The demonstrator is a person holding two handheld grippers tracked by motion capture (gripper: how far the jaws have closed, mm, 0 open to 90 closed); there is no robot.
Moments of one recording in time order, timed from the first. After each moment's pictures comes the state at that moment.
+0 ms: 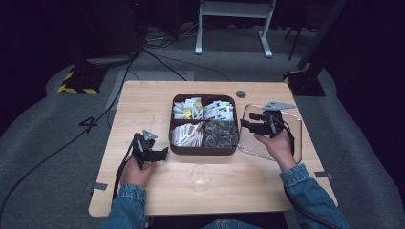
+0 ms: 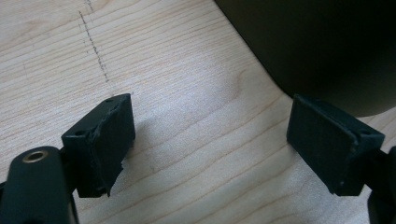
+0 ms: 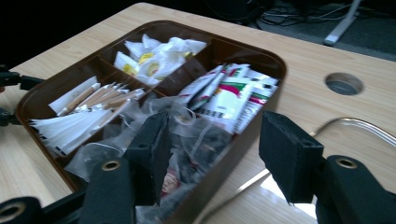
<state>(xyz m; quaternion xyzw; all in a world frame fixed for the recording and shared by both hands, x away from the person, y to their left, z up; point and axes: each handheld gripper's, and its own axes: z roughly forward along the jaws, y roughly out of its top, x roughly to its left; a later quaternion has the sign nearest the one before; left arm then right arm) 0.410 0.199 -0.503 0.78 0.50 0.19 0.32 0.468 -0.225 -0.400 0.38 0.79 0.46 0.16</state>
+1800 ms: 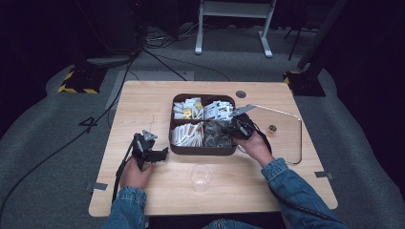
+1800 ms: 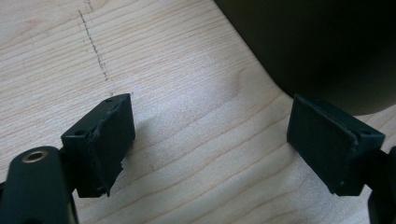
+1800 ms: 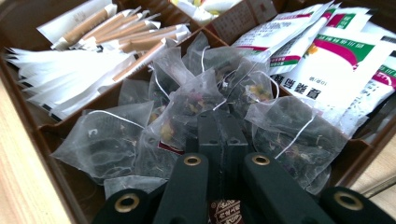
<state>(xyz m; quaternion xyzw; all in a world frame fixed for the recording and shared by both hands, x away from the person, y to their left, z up) 0.409 0.199 -0.503 0.78 0.50 0.19 0.32 0.488 -0.155 -0.441 0.32 0.87 0.36 0.10</state>
